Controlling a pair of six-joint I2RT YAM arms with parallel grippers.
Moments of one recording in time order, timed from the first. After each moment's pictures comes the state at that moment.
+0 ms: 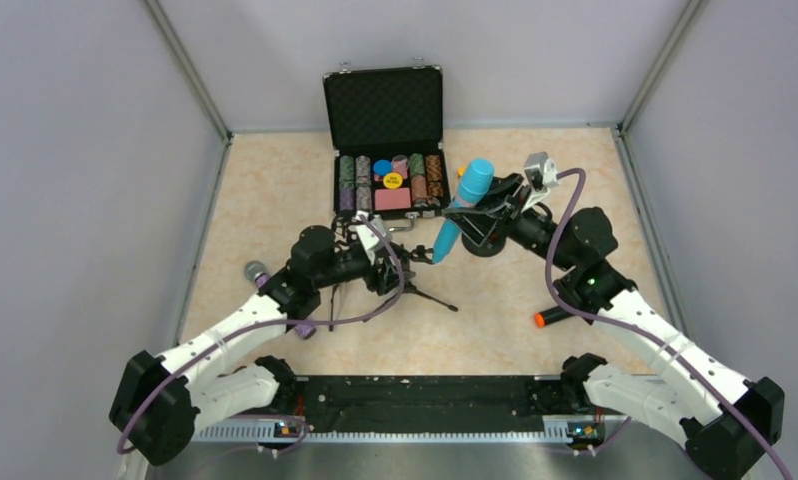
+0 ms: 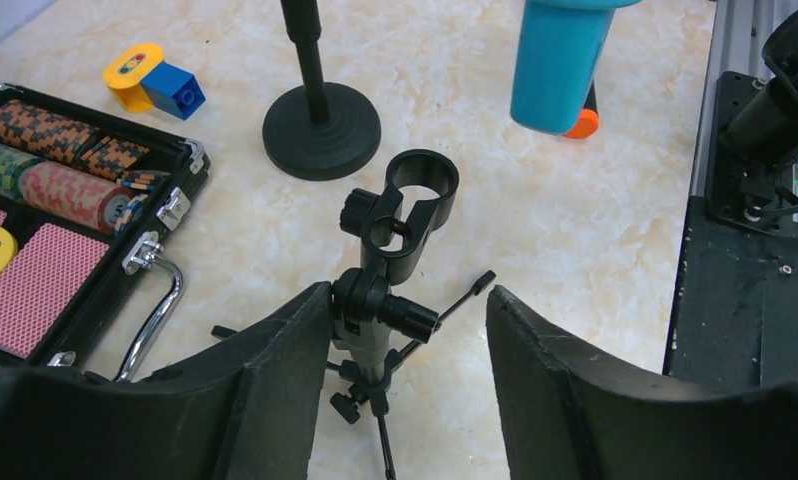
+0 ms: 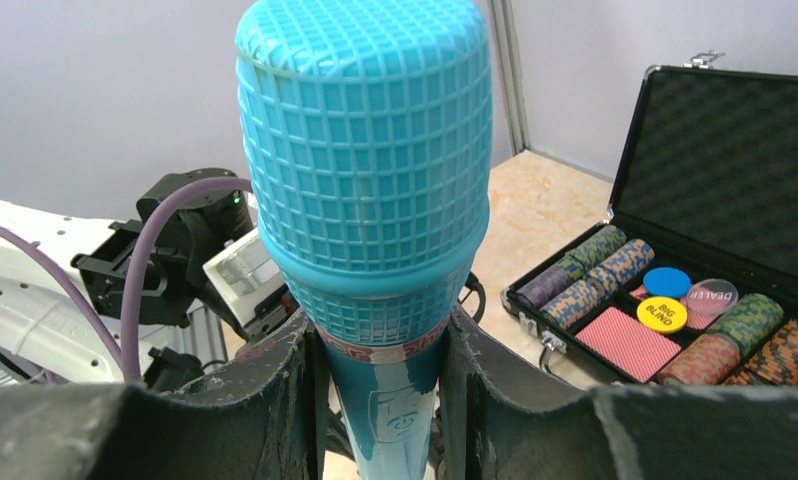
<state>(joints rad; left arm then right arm) -0.62 1.02 0.57 0.23 0.54 0.06 0.60 0.90 0.77 0.39 -0.42 0.38</state>
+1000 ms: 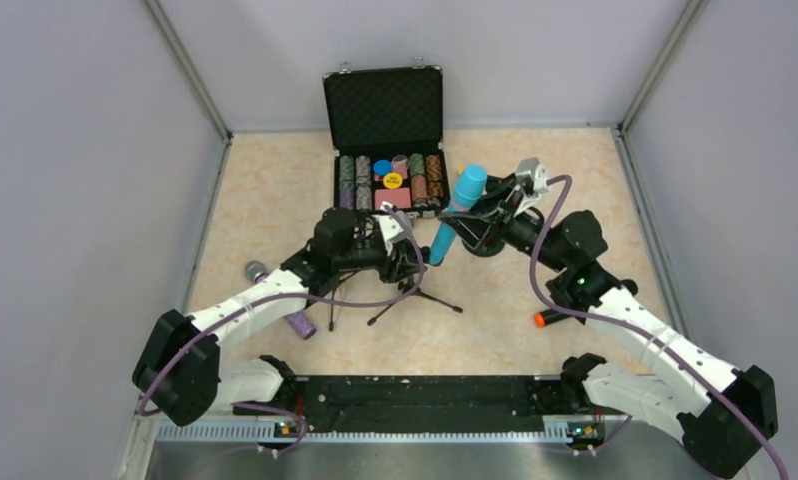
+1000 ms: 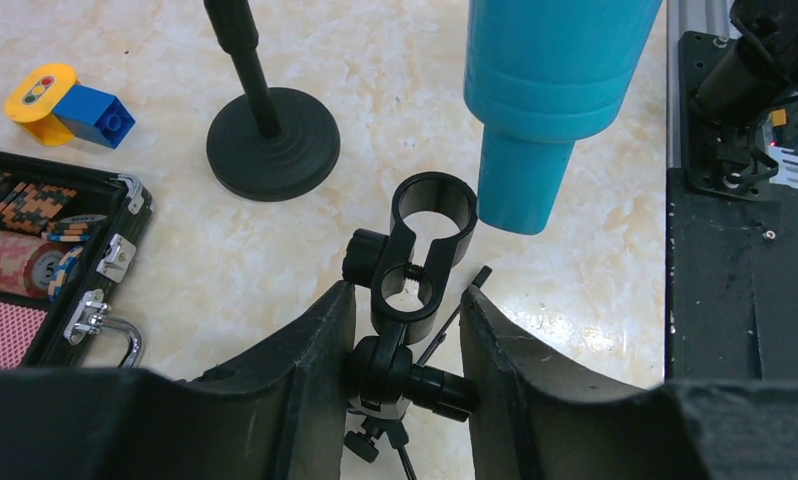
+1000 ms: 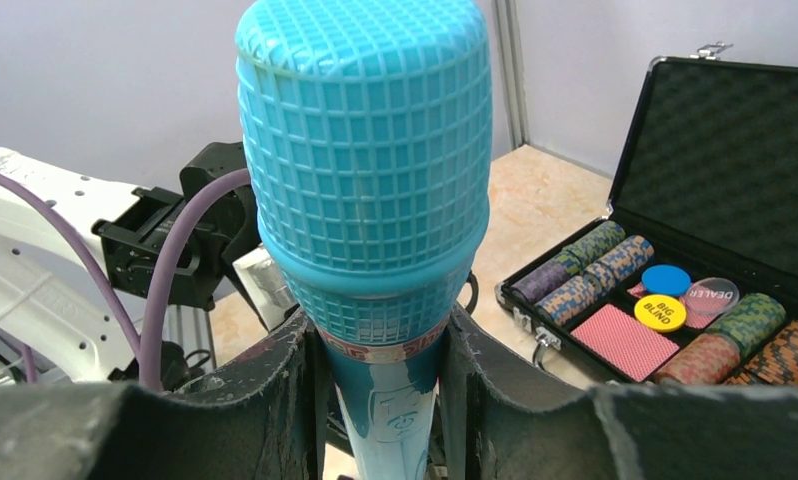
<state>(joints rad) -0.62 1.24 0.71 0.22 0.69 0.16 0.60 0.95 0.72 0.51 -0.44 0.37</state>
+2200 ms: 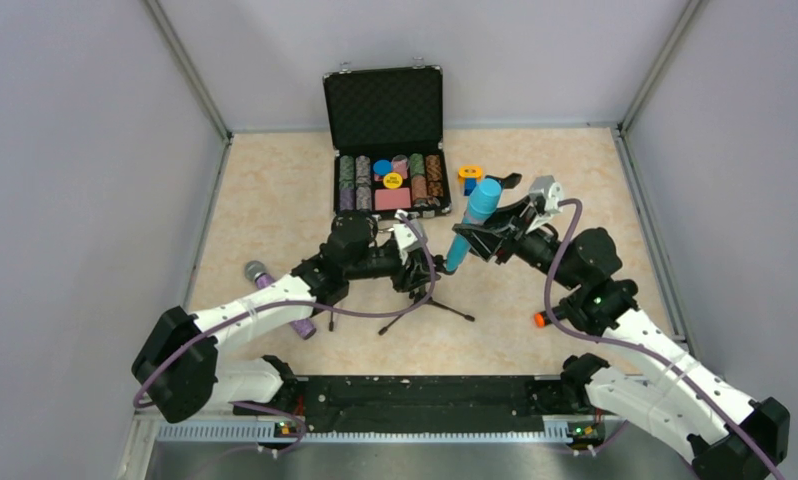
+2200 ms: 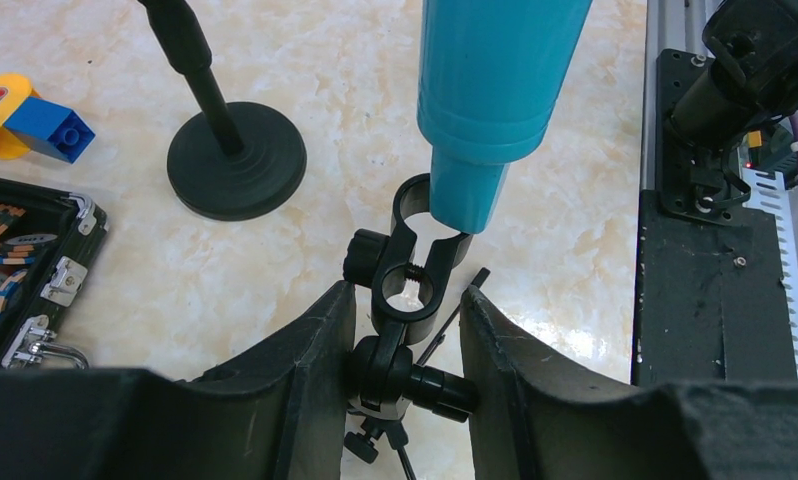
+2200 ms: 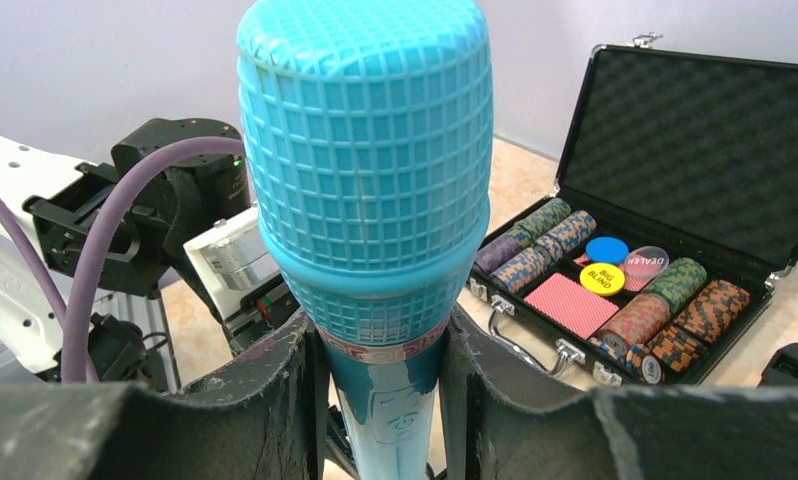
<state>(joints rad) -0.75 1.25 0.71 0.27 0.57 0.08 0.60 0.78 0.64 0.37 -0.37 0.27</state>
